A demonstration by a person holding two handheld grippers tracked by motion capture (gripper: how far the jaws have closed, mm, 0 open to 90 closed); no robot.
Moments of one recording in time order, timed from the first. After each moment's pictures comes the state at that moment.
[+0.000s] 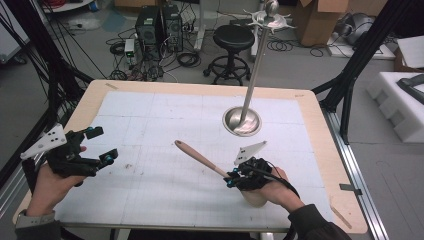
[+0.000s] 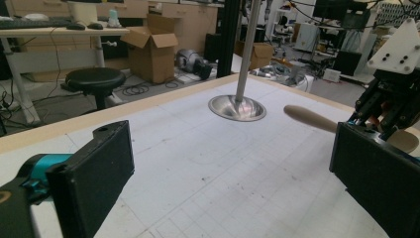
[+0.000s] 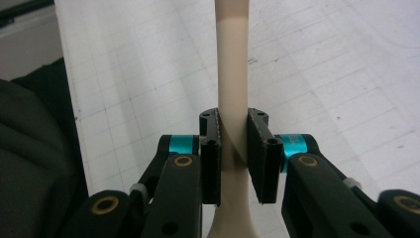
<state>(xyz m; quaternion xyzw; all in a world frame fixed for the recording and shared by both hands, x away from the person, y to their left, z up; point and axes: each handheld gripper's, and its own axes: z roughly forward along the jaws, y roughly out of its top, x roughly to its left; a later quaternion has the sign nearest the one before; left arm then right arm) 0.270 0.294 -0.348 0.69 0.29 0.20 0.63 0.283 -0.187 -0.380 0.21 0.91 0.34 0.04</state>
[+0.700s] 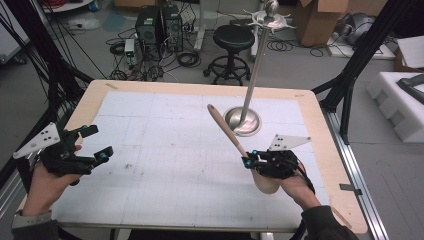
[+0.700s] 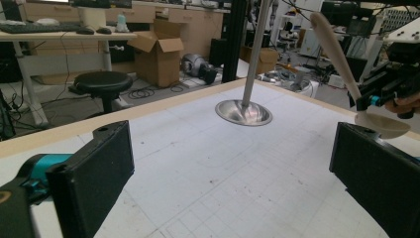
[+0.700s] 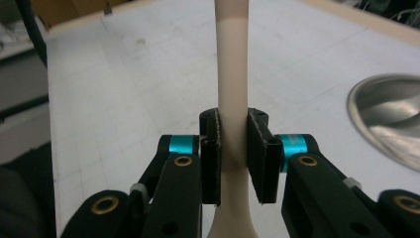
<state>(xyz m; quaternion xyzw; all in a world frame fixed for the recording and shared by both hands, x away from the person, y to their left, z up) 0.270 0.303 -0.347 0.68 0.30 0.21 0.63 0.292 -0.249 -0.364 0.26 0.82 0.50 0.10</state>
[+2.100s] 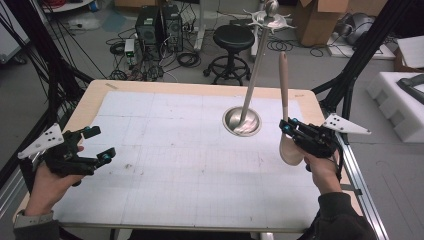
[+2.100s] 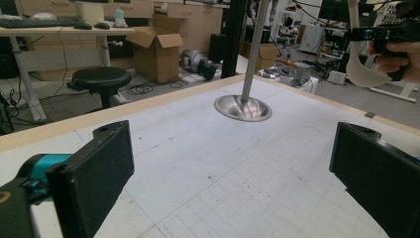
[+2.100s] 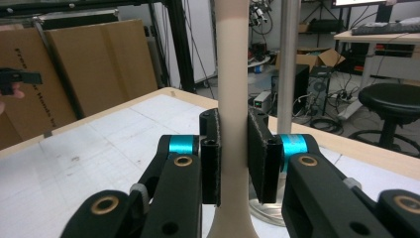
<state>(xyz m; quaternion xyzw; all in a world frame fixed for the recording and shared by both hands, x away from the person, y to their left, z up) 0.271 0.299 -0.350 0.69 0.30 0.20 0.63 0.312 -0.328 -0.323 0.33 0.68 0.62 0.21</state>
